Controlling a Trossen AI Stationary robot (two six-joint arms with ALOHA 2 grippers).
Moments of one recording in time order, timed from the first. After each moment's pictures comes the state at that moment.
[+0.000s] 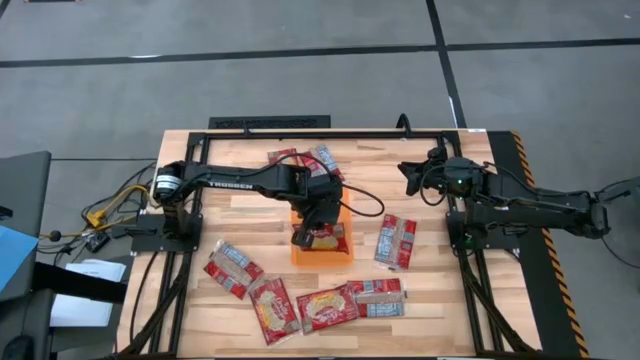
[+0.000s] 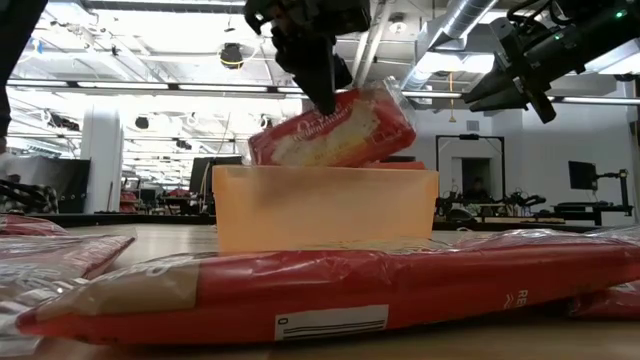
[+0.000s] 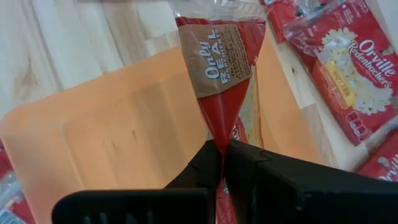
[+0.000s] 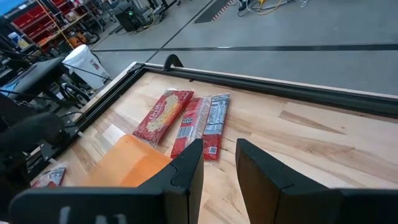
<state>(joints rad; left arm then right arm) 0.03 1.90 1.68 -0.85 0.15 0.31 -0.28 0.58 0.47 -0.23 0.36 0.62</state>
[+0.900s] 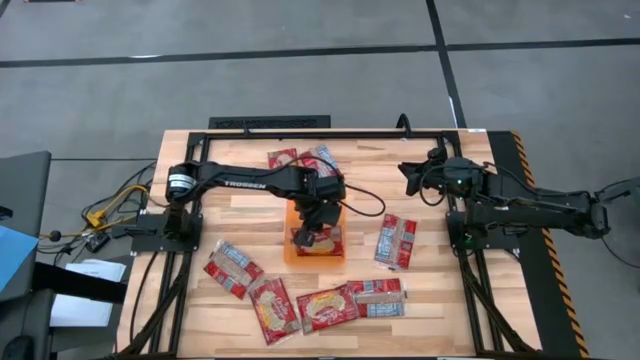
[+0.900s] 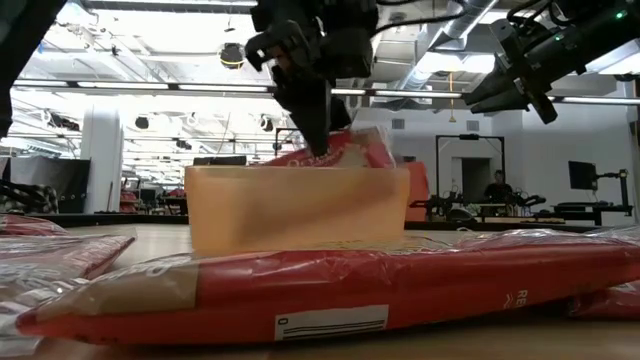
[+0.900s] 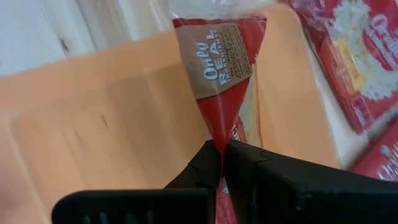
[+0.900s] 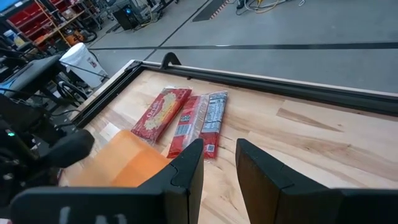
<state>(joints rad) 0.07 1.98 1.65 -0.86 0.25 0.33 -0.28 0.58 0.47 -0.25 0.36 0.62</state>
